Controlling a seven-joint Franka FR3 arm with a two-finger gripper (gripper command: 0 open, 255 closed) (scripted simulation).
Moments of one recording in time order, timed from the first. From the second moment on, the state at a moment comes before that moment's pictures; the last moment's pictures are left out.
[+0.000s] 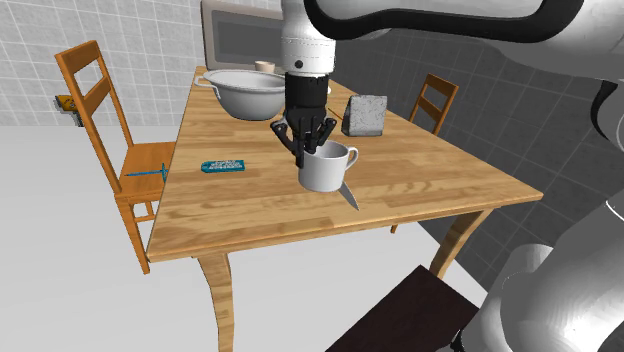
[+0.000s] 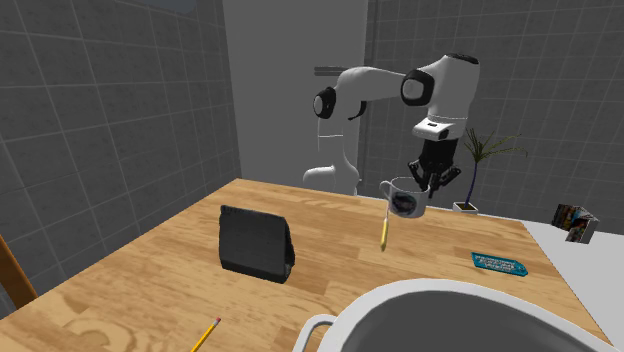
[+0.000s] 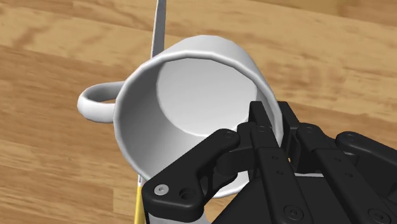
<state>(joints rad) 0.21 -0.18 0.26 -1.75 0.04 1.51 0.64</state>
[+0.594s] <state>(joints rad) 0.21 -0.19 0.26 -1.80 0.04 1.55 0.64</state>
